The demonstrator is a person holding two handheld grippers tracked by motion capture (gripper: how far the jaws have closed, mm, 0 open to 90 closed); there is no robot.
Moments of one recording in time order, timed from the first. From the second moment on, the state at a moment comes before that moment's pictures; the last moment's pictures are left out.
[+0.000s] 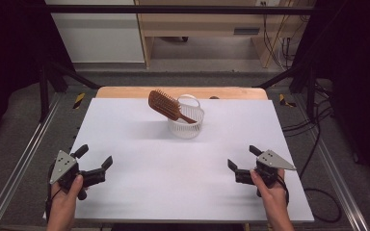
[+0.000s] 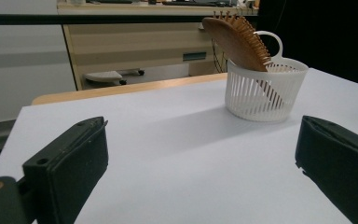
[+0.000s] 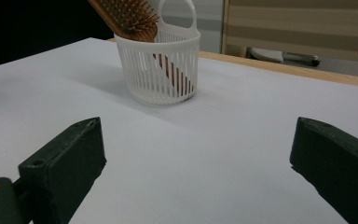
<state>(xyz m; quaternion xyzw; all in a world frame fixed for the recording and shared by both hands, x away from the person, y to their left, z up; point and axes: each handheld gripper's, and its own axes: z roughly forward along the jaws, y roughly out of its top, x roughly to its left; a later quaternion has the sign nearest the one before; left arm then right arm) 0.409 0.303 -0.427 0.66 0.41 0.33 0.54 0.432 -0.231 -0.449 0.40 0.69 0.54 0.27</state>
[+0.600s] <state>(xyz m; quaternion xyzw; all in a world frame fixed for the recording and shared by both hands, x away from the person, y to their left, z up) 0.396 0.292 -0.442 0.69 0.37 0.31 0.54 0.418 -0.258 -0.452 0.39 0.69 0.53 0.31</state>
